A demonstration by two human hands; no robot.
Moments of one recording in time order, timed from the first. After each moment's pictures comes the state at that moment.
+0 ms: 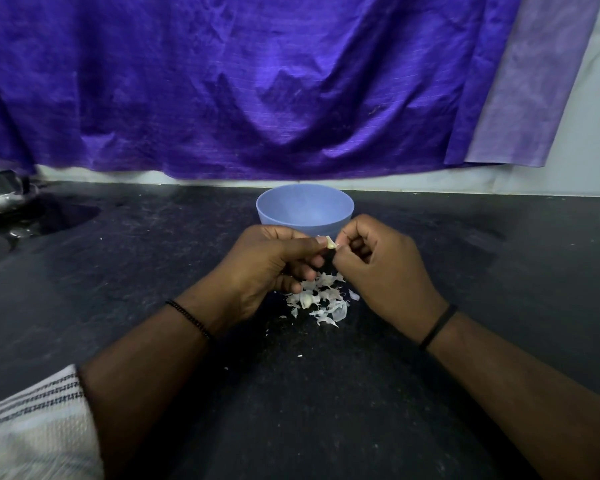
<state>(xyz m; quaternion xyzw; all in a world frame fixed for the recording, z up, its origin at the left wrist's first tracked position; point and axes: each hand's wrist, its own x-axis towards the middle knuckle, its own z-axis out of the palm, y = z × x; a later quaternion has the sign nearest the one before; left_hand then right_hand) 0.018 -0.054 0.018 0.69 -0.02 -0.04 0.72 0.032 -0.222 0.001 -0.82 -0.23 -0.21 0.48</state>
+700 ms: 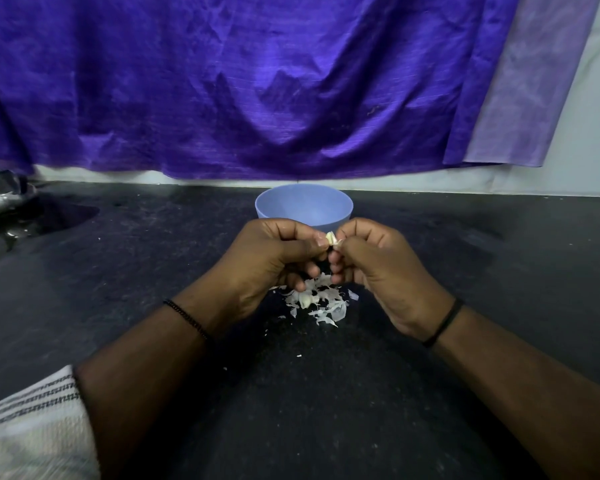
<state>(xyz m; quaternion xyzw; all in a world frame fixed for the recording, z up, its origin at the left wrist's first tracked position) 0.016 -0.053 0.019 0.69 -0.07 -0.02 0.72 0.034 -0.220 0.005 -0.68 -0.20 0.03 0.71</state>
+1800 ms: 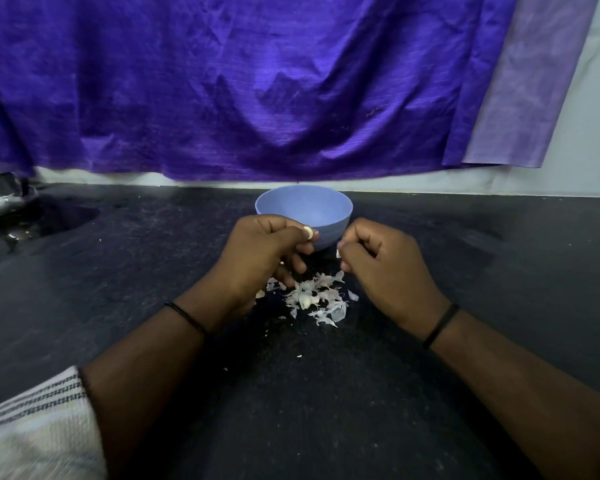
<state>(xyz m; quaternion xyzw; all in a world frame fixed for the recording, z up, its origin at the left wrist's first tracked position) 0.022 -0.050 0.015 0.72 -0.05 0.07 0.69 0.038 -0.230 -0.003 -0.81 -0.25 -0.19 0.50</state>
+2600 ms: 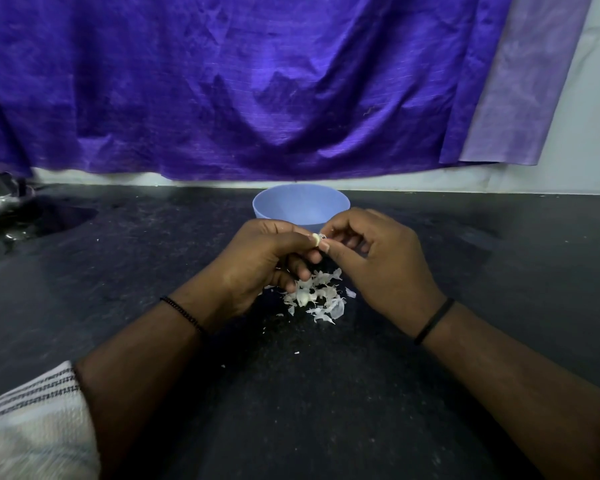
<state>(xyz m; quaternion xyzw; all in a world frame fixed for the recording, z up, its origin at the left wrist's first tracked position) 0.022 -0.050 0.015 0.71 -0.07 -0.03 0.70 0.039 -0.227 -0.001 -0.81 -0.30 -0.29 0.41</state>
